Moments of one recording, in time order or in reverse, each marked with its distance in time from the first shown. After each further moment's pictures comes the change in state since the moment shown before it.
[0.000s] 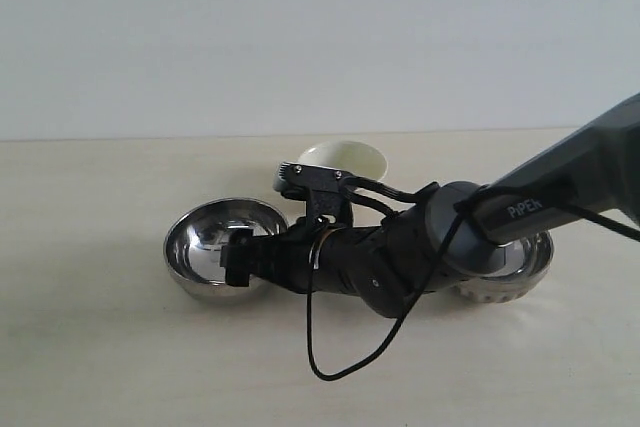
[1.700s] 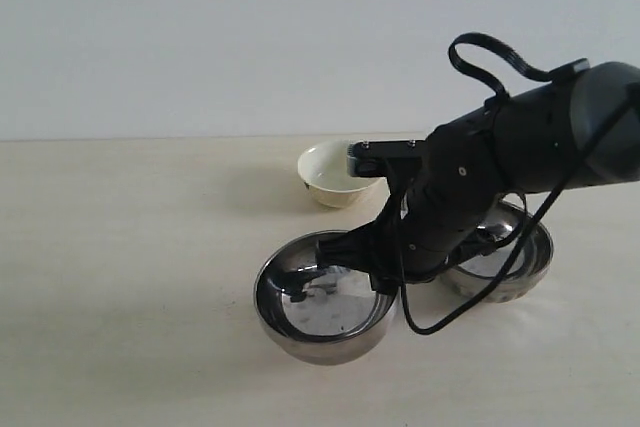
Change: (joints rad) left arm 0.000 0.000 0.000 0.000 0.000 0.000; right arm -0.123 -0.298 0.042 -0.005 0.751 -0.159
